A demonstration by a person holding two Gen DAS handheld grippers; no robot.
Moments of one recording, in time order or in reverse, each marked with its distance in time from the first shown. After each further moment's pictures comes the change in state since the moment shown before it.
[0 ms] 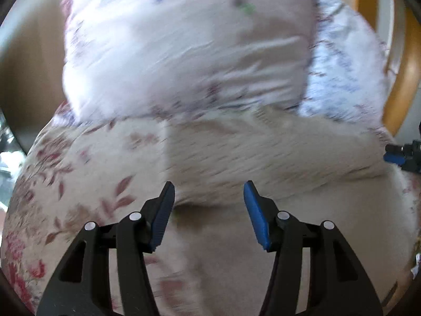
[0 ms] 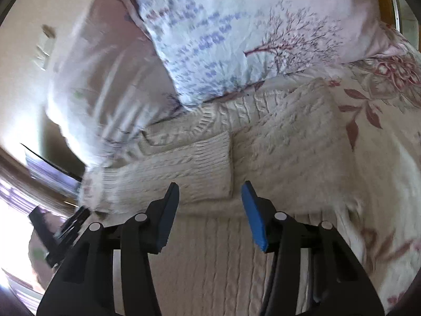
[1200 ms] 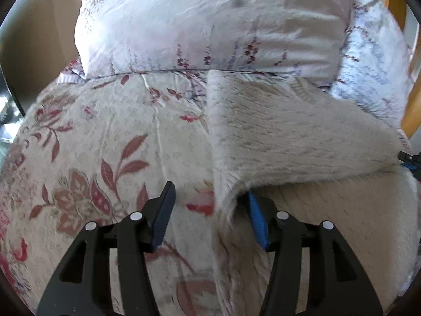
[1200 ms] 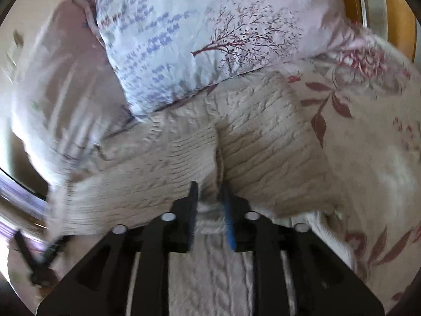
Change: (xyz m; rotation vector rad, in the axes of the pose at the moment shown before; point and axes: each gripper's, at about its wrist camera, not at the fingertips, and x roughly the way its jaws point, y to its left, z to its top) left arm 0.035 0.019 -0.025 -0.094 0.106 -0.004; right arm 0.004 -0.027 -0.018 0.071 -0.113 -0.129
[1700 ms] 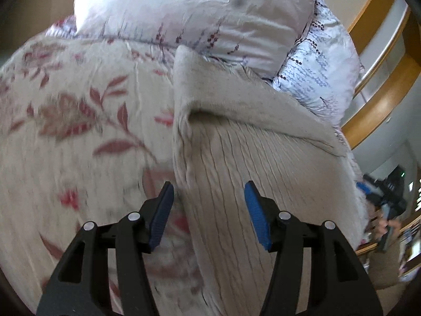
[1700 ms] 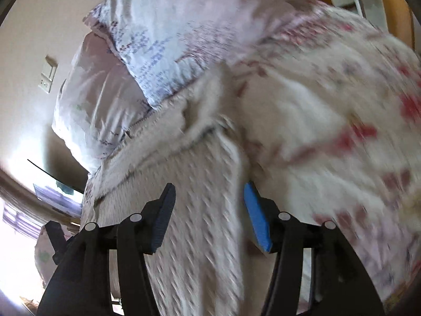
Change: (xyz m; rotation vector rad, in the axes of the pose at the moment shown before) left arm -0.055 0.017 -0.072 -0.118 0.030 -0.343; right arm -0.098 -0.091 -0.065 0.069 0.015 0.159
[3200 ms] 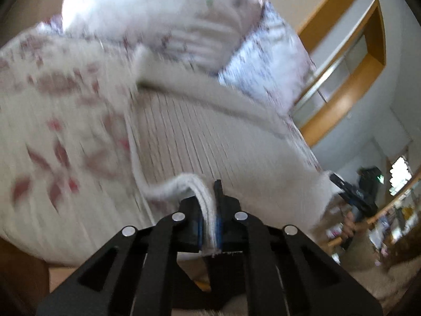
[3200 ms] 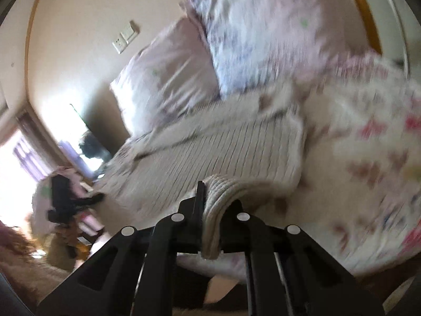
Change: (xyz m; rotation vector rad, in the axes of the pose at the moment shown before) left arm -0.065 -0.037 -0.055 0.040 -0.083 -0.180; right arm -0.064 0.060 -0.083 -0.379 -0.160 0.134
